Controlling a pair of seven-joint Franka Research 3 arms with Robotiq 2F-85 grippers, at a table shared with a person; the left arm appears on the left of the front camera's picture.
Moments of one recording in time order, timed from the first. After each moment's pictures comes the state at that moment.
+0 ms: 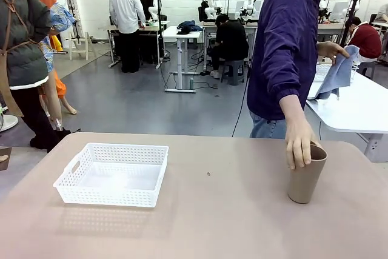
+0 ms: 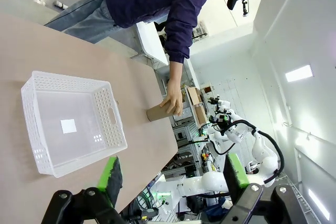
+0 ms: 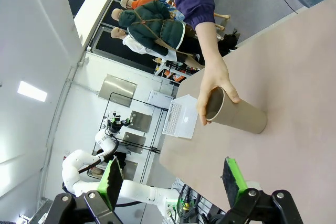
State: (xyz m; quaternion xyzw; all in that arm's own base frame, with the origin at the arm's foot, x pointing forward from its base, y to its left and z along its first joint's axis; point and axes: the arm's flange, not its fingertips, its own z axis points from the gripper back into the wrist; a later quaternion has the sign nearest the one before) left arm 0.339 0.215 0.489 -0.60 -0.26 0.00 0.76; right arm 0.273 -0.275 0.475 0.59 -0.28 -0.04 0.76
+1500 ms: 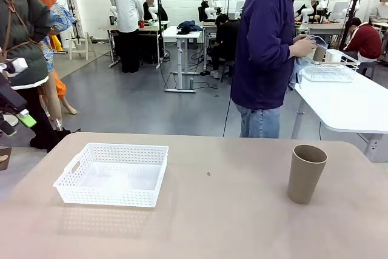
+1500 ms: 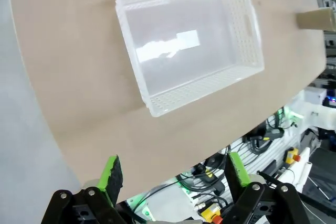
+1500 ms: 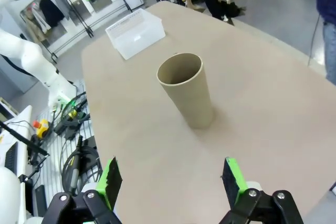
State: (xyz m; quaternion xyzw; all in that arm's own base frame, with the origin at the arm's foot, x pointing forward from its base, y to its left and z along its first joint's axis) left arm 0.408 0.104 0.511 -0.22 -0.04 -0.12 0.97; right arm 0.353 -0.205 0.436 0.38 -0.33 0.38 0.78
